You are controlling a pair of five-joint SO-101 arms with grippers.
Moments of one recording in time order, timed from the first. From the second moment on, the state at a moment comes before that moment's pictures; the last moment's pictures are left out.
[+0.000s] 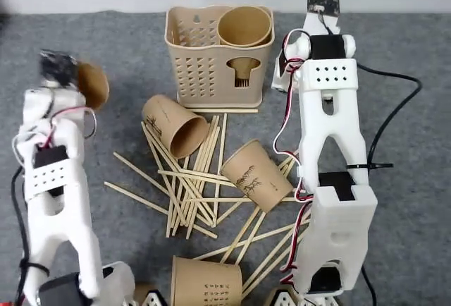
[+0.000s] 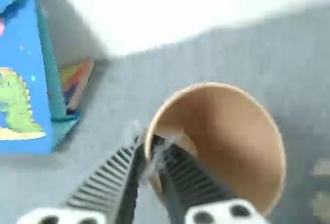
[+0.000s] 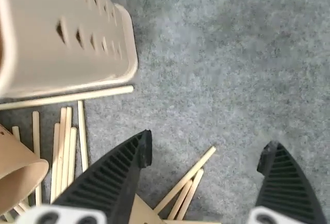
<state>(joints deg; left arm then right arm) -23.2 -21.2 42.9 15.9 -8.7 -6.1 28.4 -42.2 92.2 -15.0</state>
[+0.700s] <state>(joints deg) -16.6 -23.9 1.7 51.3 44.9 -5.7 28.4 -42.2 92.7 -15.0</state>
